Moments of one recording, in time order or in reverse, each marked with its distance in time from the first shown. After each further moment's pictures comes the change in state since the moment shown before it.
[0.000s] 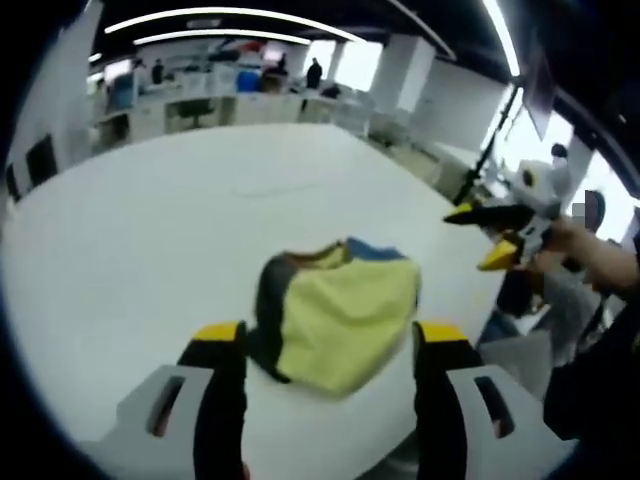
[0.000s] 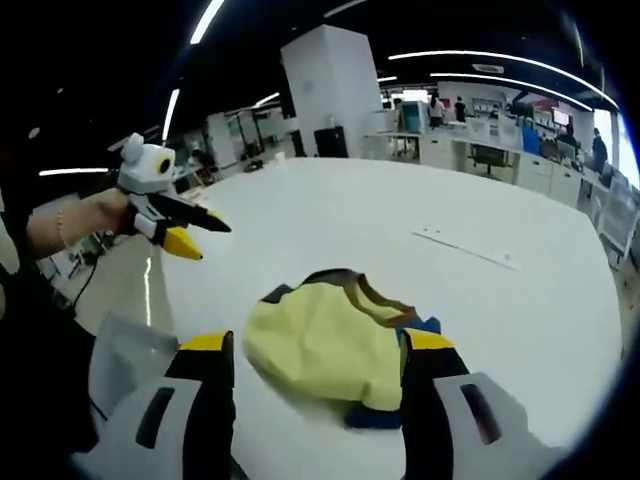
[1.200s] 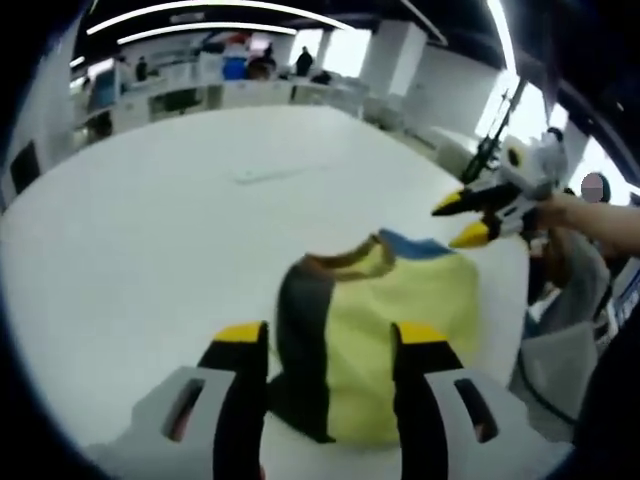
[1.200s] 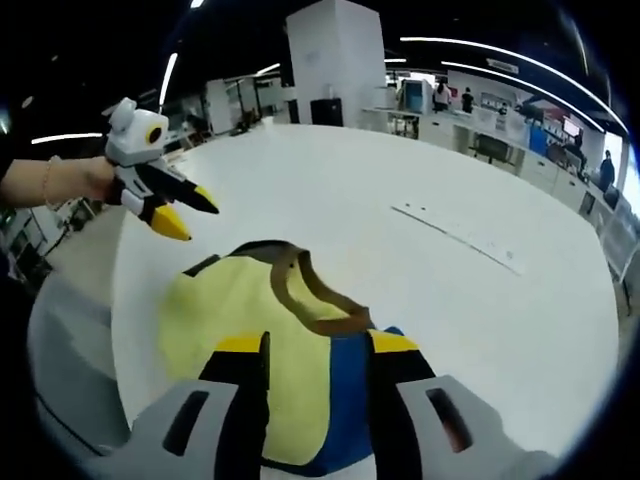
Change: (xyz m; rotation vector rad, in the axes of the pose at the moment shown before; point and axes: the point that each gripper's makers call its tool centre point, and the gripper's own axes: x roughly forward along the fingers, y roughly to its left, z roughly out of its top) left arm 0.101 0.060 -0.003 0.041 0.046 -0.038; right arm 0.085 -0.091 -0.033 -0.082 0.126 -0.037
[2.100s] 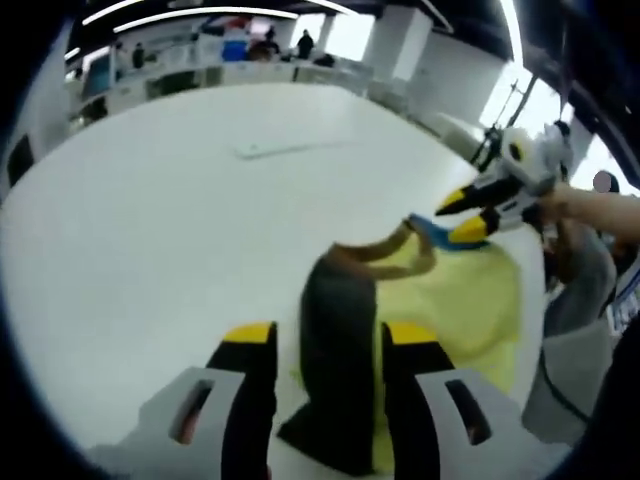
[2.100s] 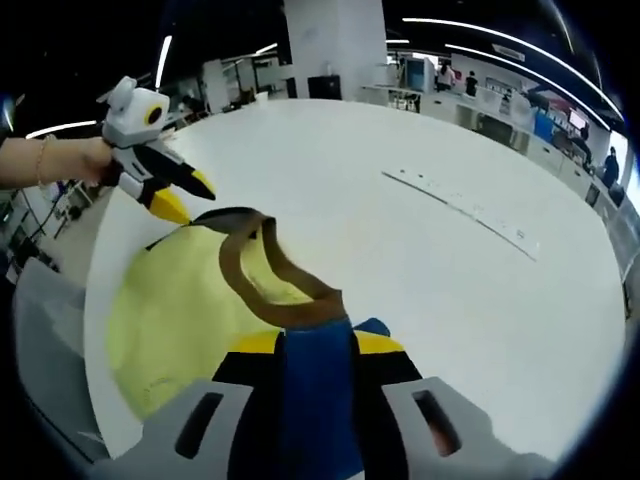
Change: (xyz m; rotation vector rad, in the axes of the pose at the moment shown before) left arm 0.051 0.026 -0.012 -0.011 0.079 -0.007; right arm 0.045 -0.034 -0.029 0.001 0.091 0.009
